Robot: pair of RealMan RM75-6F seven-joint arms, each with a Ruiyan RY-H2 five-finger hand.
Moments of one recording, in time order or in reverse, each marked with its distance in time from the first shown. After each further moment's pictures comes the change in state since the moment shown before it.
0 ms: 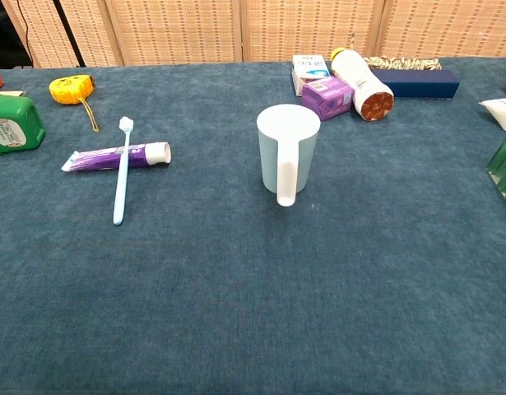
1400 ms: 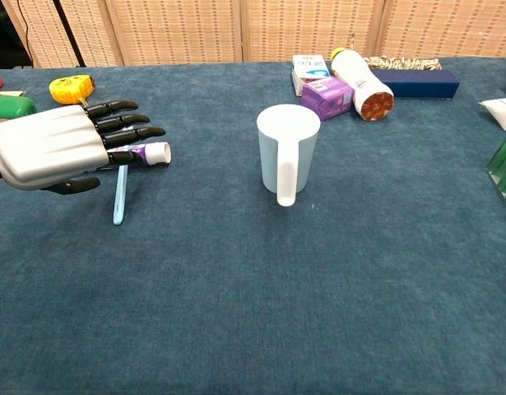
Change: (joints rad) left arm -0.381 -0.498 0.114 0.665 0.169 -0.154 0.171; right arm 0.002 0.006 0.014 0.011 0.043 -0.014 0.029
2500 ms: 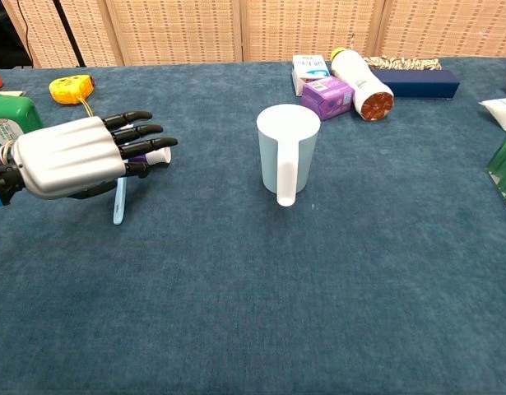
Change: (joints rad) left arm -0.032 -0.067 0.053 0.051 -0.067 -0.011 0.068; right arm 0.002 0.003 0.000 -0.002 0.006 -0.007 0.009
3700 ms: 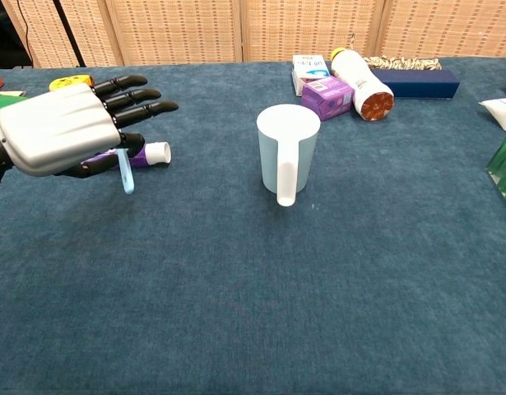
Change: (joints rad) left arm -0.003 0.048 -0.015 -0.098 -0.039 0.112 -0.023; right arm 0.002 0.003 -0.007 -0.002 -0.001 -0.010 -0.002
